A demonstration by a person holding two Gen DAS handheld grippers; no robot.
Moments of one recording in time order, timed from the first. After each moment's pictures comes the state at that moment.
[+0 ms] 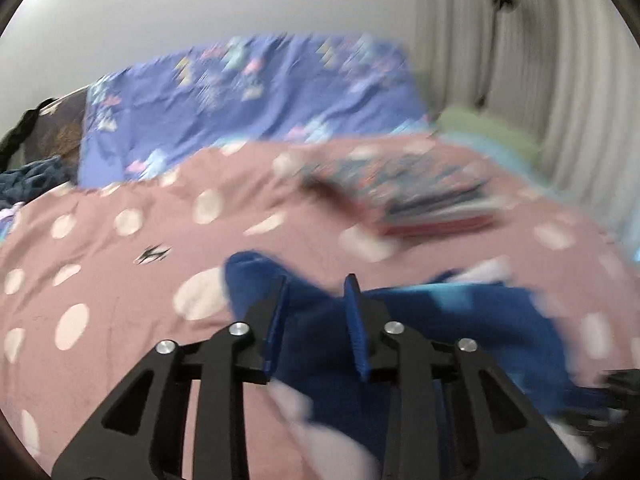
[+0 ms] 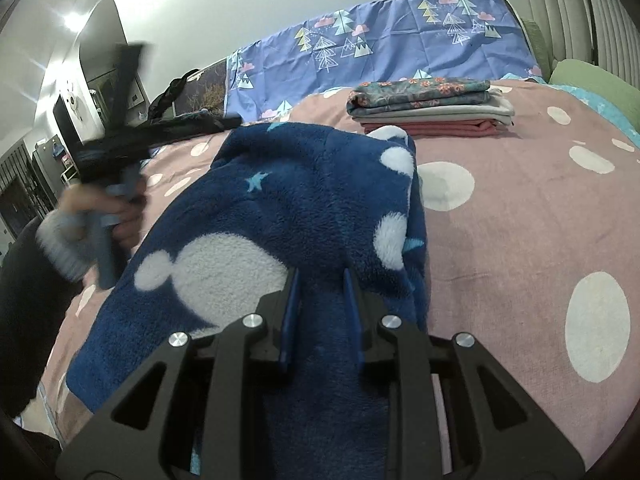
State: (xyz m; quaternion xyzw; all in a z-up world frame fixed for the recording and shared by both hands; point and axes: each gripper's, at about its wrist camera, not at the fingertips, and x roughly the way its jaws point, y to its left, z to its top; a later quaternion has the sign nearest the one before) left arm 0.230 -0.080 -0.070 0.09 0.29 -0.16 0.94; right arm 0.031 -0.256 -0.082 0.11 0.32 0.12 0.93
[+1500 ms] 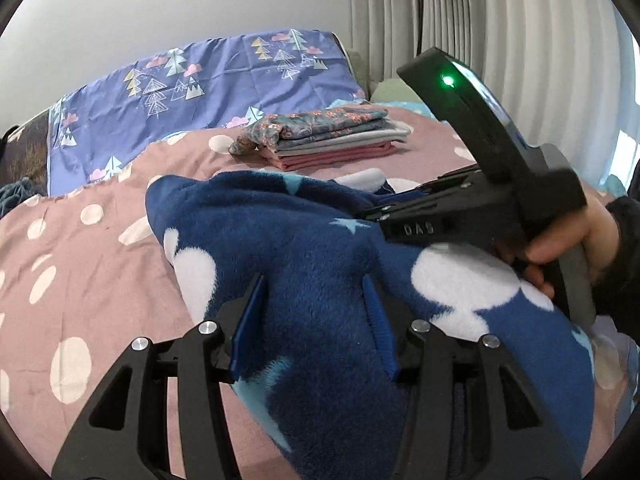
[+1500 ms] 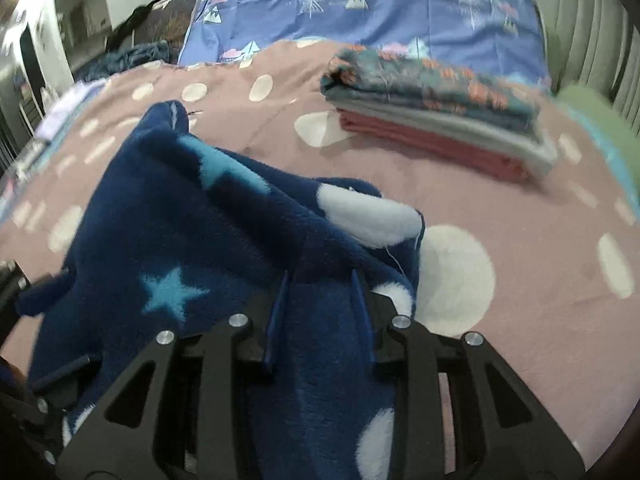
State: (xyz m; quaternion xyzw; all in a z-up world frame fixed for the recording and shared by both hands) left arm 0.097 -0.099 -0.107 0.12 0.26 -0.27 0.92; right arm 0.162 -0.240 -0.082 -0.02 0.42 0.06 0.91
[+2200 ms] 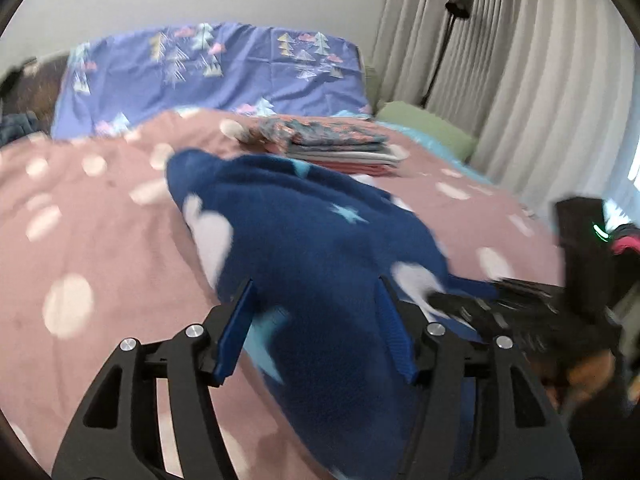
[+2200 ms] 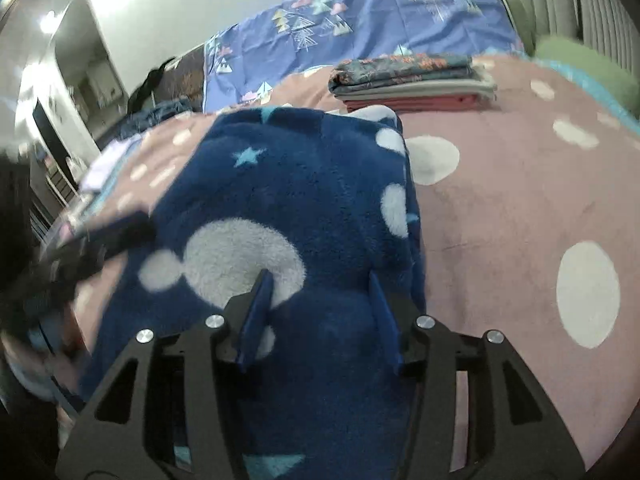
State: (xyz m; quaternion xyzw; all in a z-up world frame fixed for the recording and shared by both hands) left arm 0.063 -0.061 -0.082 0.00 0.29 -0.29 0.91; right arm 0.029 -0.258 -0.078 0.14 0.37 0.09 0.91
